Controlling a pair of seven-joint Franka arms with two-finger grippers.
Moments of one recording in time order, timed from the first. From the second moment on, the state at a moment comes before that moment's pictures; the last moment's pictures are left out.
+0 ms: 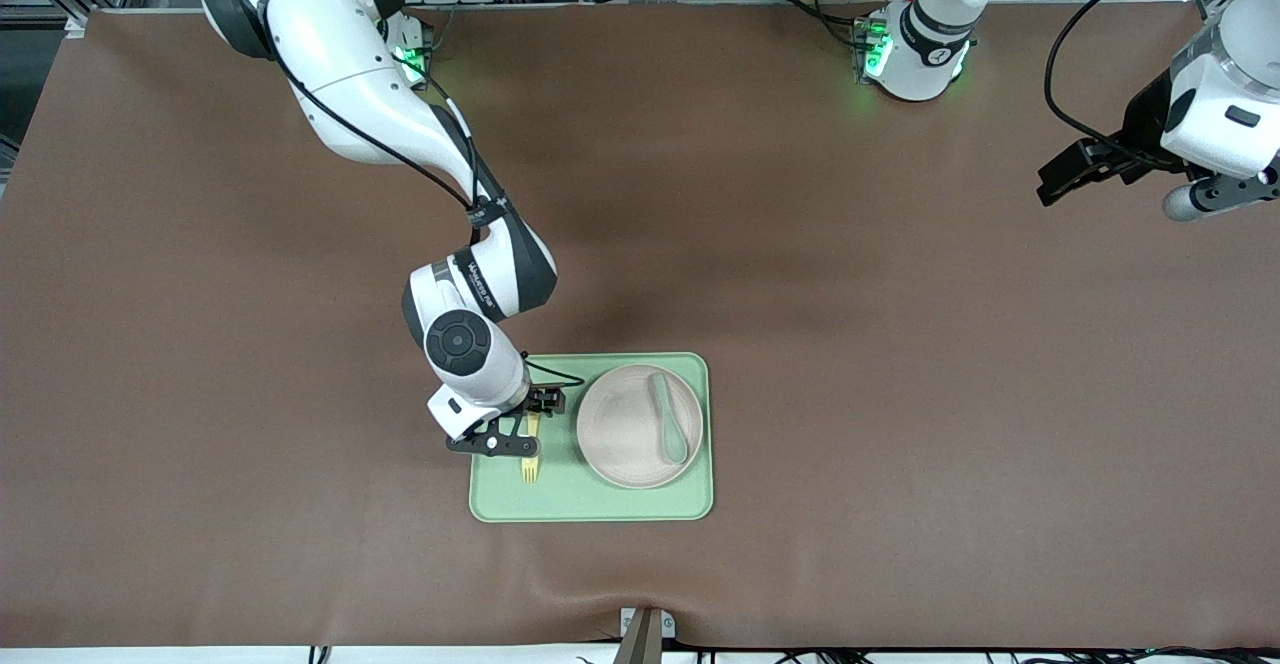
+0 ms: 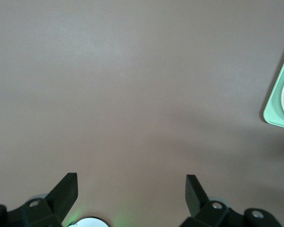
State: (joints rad) left arm -0.10 -0.08 -0.03 -1.69 -0.01 1.57 -0.39; right arm 0.52 0.89 -0.09 -1.27 0.08 2.17 0.49
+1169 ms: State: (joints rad) left arm -0.07 -0.08 -0.02 -1.67 -0.02 1.57 -0.23; right arm 0.23 0.50 -0.10 -1.13 0.08 1.57 0.14
